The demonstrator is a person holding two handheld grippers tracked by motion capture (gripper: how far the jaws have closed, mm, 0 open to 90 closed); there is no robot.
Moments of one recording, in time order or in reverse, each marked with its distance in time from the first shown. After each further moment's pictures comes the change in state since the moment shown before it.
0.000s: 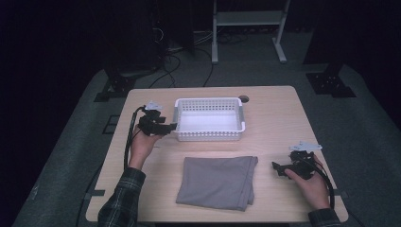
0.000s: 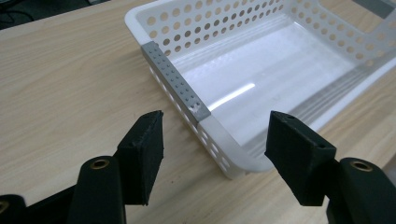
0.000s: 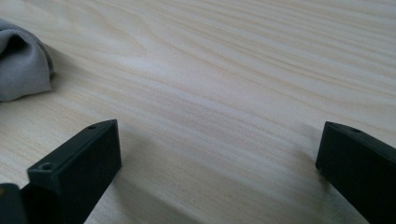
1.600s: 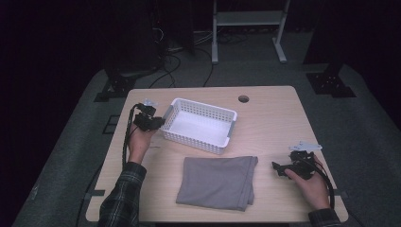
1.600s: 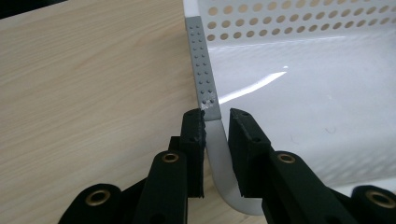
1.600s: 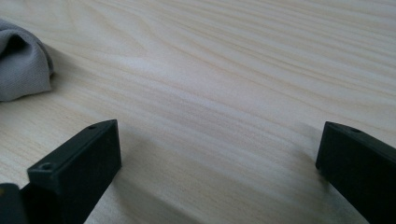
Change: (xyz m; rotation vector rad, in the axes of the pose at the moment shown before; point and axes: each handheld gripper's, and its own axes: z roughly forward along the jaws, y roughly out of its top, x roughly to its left) left arm 0.029 -0.002 0.008 0.080 0.135 -0.044; right arm 0.000 0.000 0.000 0.000 0.000 0.000
